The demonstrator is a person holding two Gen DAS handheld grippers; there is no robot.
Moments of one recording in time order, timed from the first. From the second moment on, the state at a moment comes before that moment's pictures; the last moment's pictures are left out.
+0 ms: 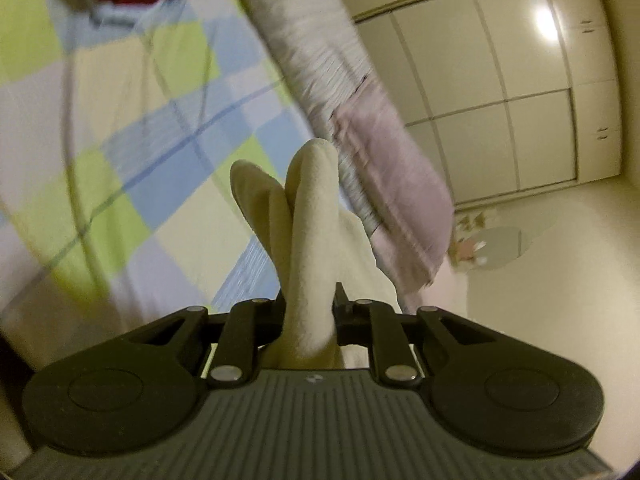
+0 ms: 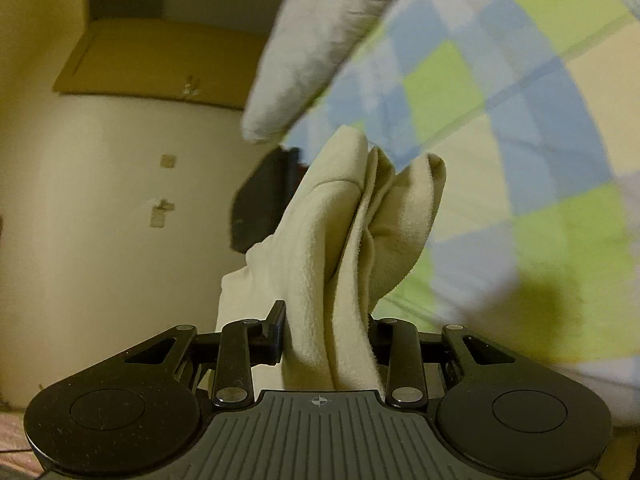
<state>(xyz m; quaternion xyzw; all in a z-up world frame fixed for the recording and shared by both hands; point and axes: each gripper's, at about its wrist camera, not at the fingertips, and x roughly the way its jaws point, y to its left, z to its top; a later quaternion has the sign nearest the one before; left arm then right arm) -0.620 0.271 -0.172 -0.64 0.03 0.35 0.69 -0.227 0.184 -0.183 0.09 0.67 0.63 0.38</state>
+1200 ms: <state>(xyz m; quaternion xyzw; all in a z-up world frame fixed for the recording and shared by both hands) -0.960 0.795 -0.157 -0.53 0.08 0.28 0.80 -0.609 0.633 -0.182 0.17 0.55 0.66 0.47</state>
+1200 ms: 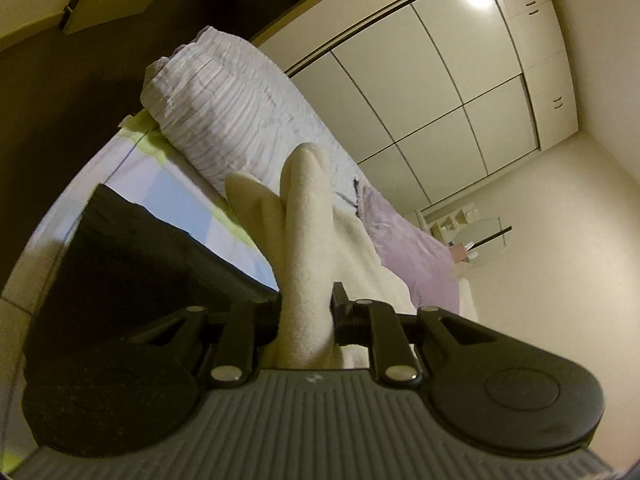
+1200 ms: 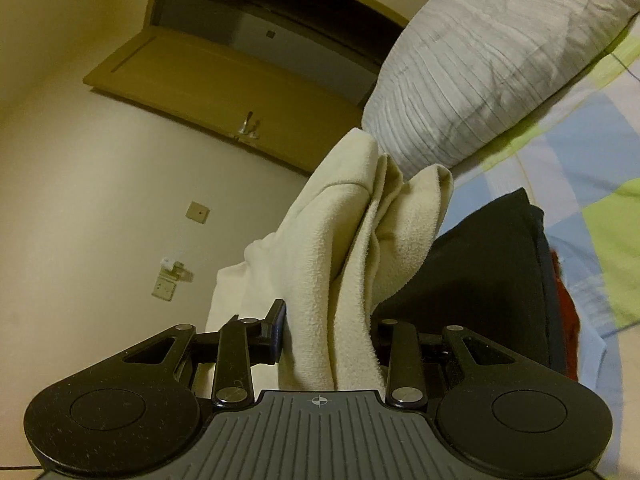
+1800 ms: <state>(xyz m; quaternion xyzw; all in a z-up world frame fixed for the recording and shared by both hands) -0.987 0.828 -0.236 -0.55 0.14 0.33 0.76 -0.628 0.660 -0.225 0.02 0.57 0.61 0.55</state>
